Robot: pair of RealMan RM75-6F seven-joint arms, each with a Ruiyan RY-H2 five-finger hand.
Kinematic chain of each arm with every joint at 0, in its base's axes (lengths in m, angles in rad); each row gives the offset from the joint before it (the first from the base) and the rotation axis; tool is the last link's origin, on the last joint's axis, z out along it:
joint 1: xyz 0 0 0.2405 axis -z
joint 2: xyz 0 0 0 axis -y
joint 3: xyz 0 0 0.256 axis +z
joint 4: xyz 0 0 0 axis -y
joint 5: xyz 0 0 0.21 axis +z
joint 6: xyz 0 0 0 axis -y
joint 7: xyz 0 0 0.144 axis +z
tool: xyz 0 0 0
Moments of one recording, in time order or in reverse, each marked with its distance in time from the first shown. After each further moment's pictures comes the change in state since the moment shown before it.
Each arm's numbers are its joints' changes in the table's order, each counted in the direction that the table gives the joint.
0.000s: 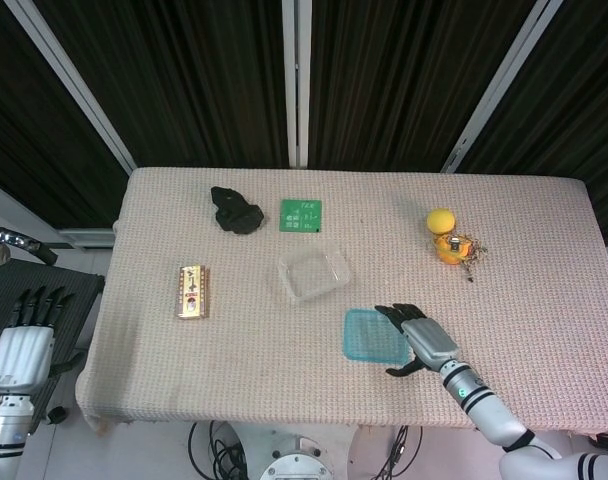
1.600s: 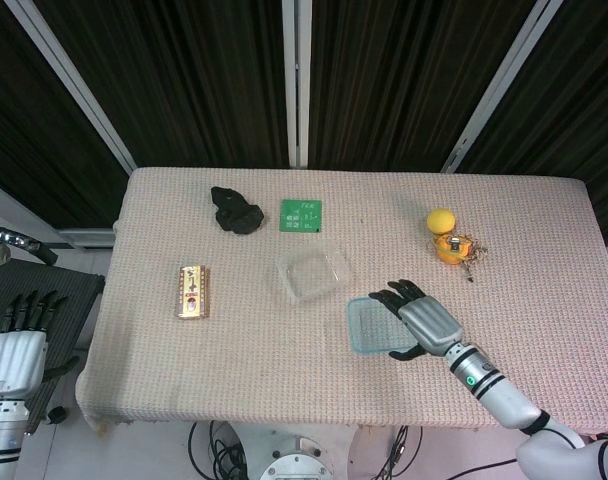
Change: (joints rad) left arm -0.021 0.004 0.002 -0.001 -0.010 -0.015 -0.007; right arm -0.069 -0.166 0.043 0.040 -0.213 0.011 0.017
